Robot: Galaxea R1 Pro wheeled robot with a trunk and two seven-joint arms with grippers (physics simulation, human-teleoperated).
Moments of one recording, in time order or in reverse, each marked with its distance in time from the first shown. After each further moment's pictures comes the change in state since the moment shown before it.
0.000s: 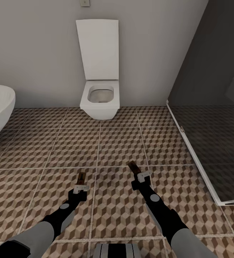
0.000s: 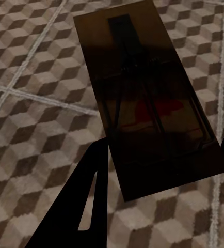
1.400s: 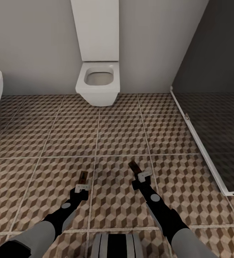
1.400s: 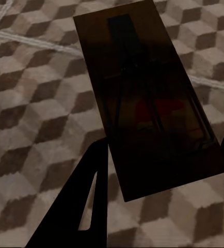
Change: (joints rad) left arm 0.000 -0.006 -0.023 -0.016 0.000 -0.001 0.000; right arm 0.000 -0.005 -0.002 -0.003 0.001 0.000 -0.003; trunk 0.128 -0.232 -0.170
